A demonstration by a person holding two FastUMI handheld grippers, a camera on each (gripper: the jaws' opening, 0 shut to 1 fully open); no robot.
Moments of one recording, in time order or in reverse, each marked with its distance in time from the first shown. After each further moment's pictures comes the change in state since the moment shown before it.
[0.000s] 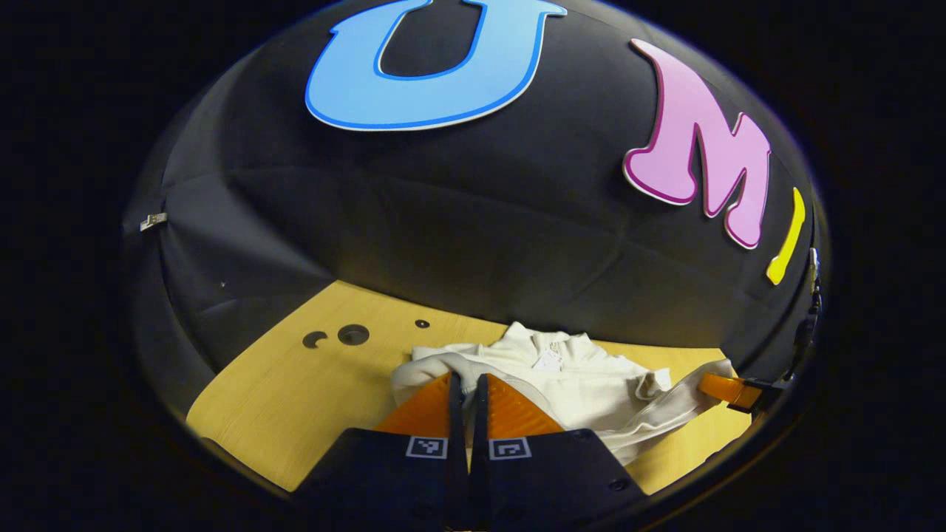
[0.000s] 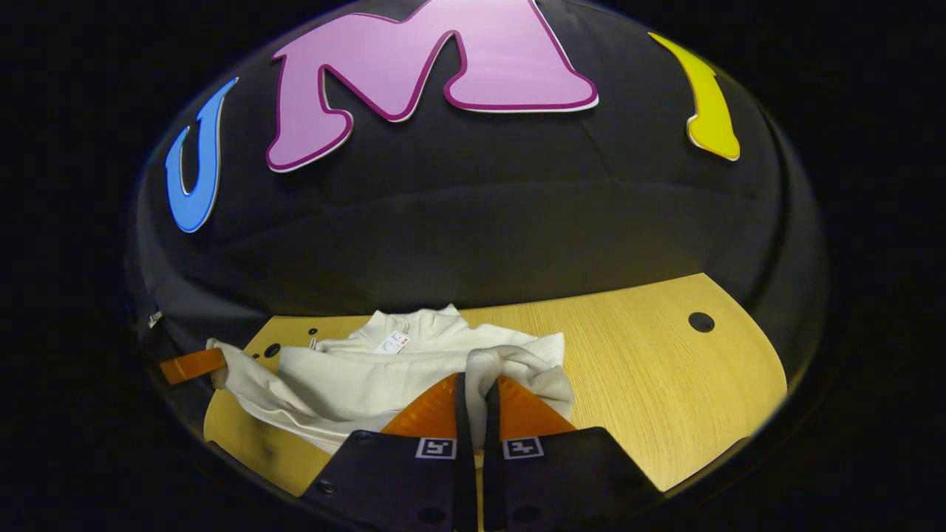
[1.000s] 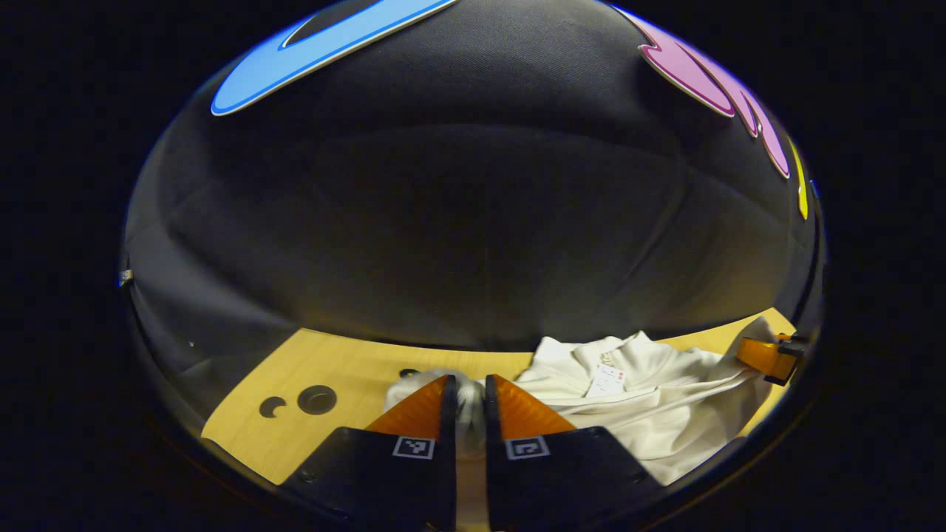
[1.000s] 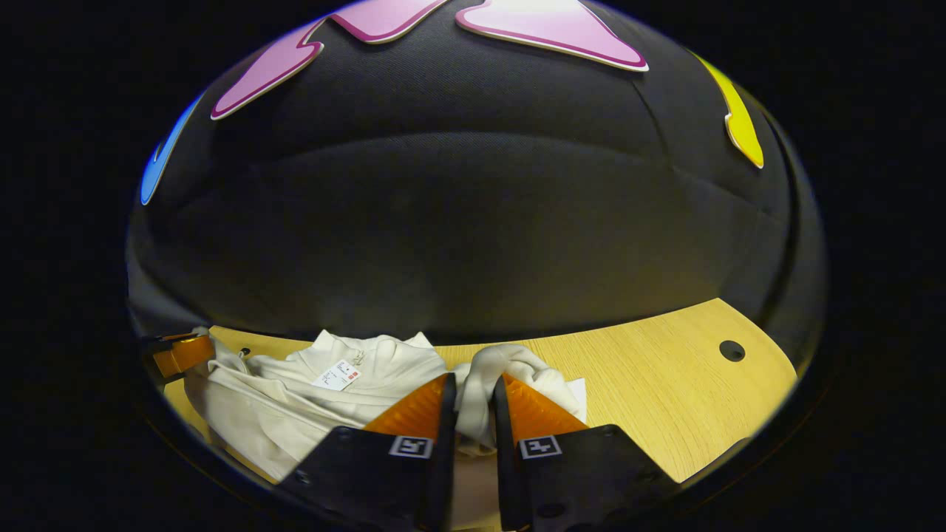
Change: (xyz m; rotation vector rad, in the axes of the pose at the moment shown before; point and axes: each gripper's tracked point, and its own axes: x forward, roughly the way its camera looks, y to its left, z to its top) left arm 0.146 0.012 -0.007 0.229 -0.068 0.050; right arm 0.110 -0.013 -0.020 -0.066 -0.079 -0.103
